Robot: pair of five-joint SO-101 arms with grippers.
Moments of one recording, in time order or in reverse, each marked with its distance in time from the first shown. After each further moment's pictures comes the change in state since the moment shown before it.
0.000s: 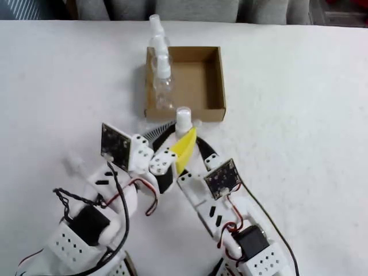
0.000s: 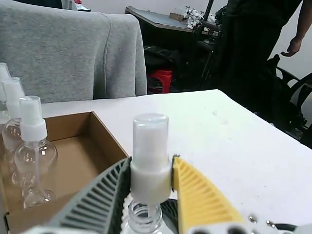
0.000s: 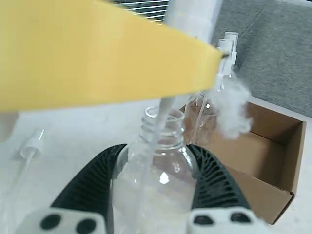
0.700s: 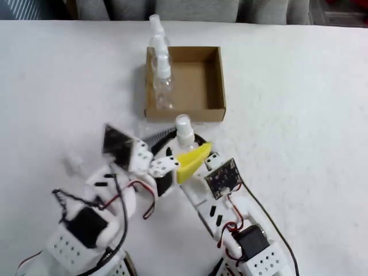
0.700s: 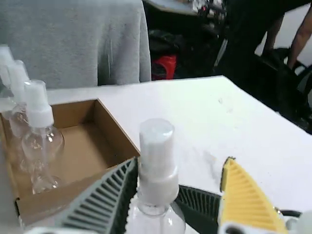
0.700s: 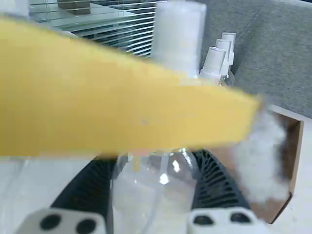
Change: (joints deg) left arm -1.0 -2.5 0.0 5.2 0.0; right arm 0.3 -0.1 0.0 0.0 -0.1
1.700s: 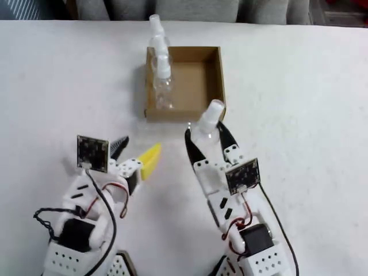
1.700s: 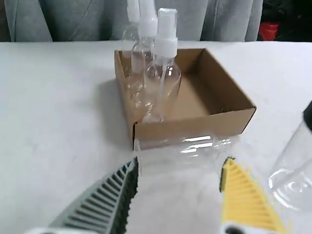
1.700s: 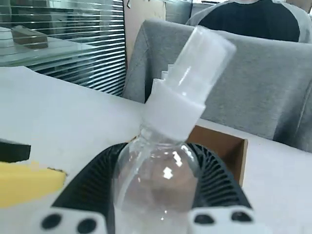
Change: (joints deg) left arm -21.1 -18.0 16.9 13.4 -6.6; right arm 9.1 0.0 0.0 -8.8 2.7
